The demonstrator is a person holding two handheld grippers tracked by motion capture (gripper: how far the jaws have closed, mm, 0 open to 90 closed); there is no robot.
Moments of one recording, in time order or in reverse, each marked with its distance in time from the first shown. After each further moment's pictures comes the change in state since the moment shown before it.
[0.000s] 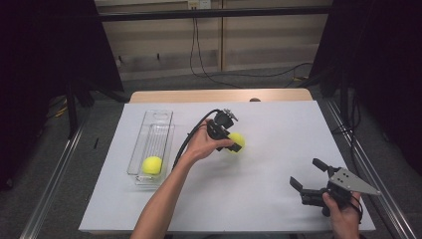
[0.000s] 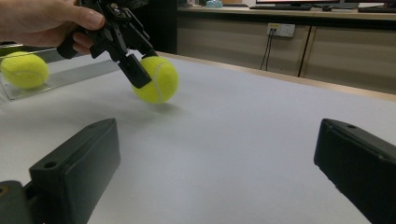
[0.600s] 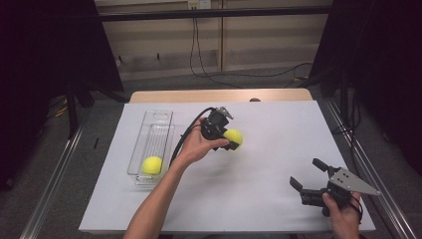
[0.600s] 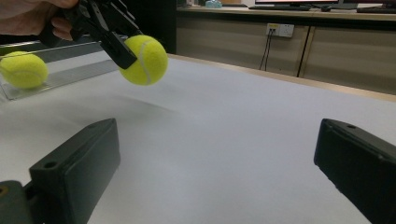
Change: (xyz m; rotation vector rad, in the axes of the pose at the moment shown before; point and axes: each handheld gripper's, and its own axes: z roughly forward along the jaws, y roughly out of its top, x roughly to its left) left arm -0.014 -0.006 -0.031 -0.086 0.034 0.030; right arm 0.001 0.000 0.000 -0.001 -0.004 0.000
